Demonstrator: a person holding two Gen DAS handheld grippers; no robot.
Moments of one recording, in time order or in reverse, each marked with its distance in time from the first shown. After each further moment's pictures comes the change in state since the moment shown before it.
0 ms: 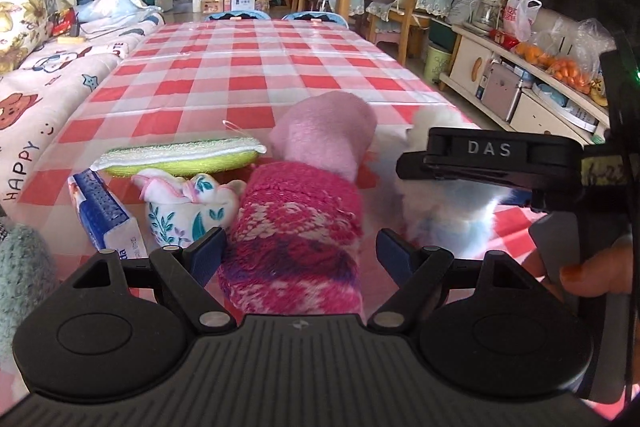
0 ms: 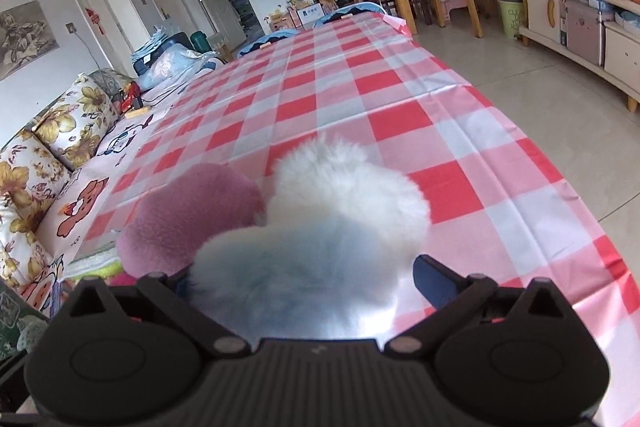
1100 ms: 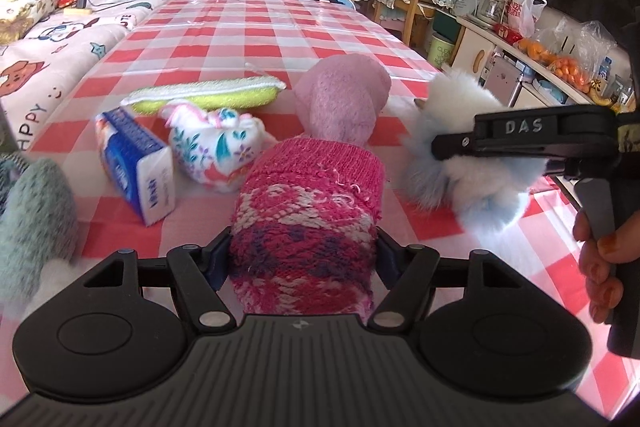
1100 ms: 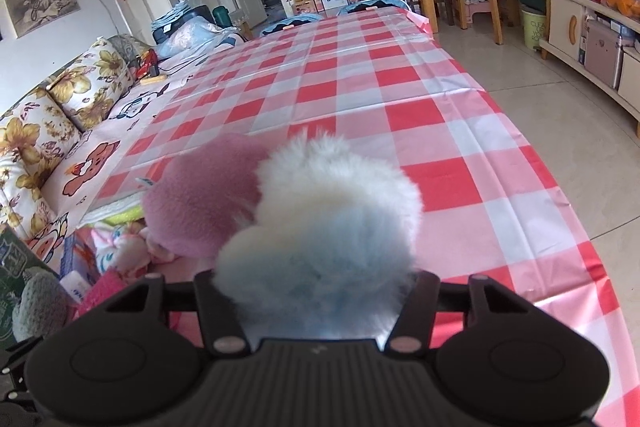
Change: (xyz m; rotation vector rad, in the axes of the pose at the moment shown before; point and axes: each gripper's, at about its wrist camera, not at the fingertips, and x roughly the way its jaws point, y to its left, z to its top) left arm -0.019 0.021 -0.026 -0.054 0.054 -0.017; right arm -0.028 0.015 -0.004 -0.118 0.044 0.005
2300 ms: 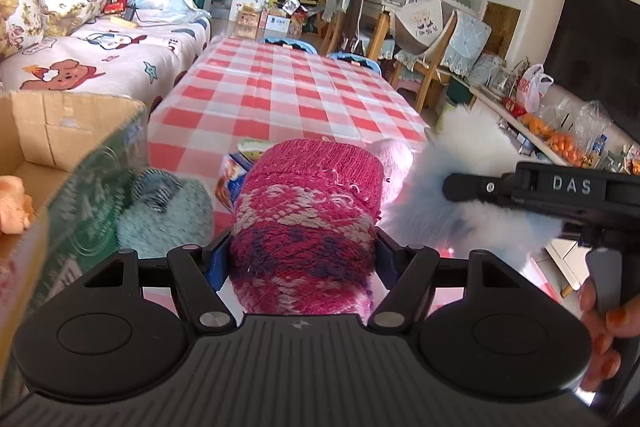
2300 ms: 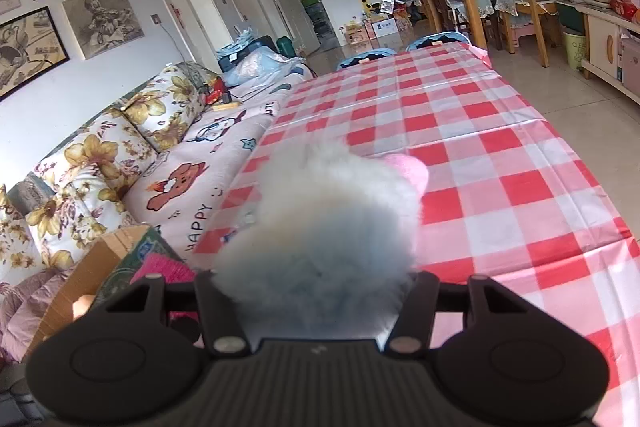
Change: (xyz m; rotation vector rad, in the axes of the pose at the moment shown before) left arm -0.096 0.068 -0.002 -0.147 -0.142 -0.005; right arm -0.084 0.092 -0.020 0.003 -0.088 0.174
